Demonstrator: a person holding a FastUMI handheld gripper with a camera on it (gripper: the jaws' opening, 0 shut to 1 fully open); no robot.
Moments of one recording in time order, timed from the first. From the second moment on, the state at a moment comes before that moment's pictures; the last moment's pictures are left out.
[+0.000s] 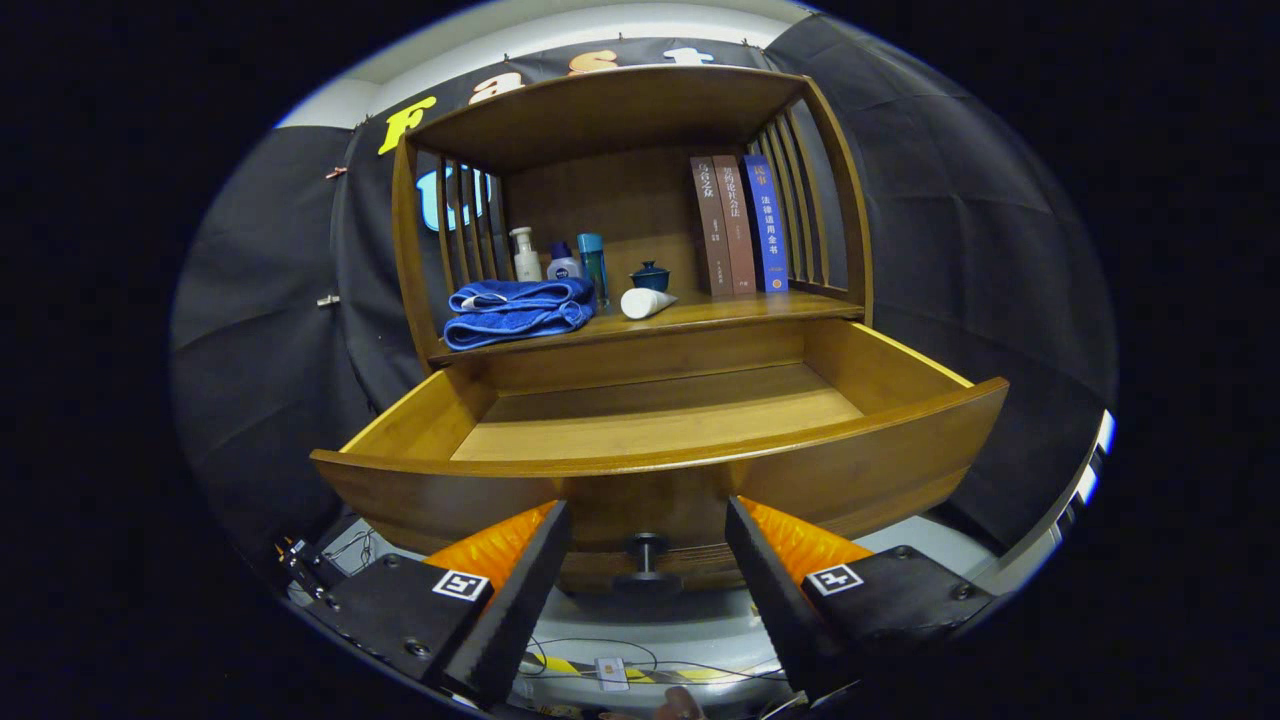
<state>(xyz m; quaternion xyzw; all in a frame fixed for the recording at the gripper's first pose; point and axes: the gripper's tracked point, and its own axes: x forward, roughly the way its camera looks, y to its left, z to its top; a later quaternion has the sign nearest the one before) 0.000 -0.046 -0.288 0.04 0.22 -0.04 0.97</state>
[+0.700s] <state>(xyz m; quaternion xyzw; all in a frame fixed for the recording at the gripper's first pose) 0.041 -0.040 -0.298 0.02 0.22 -0.06 0.97</state>
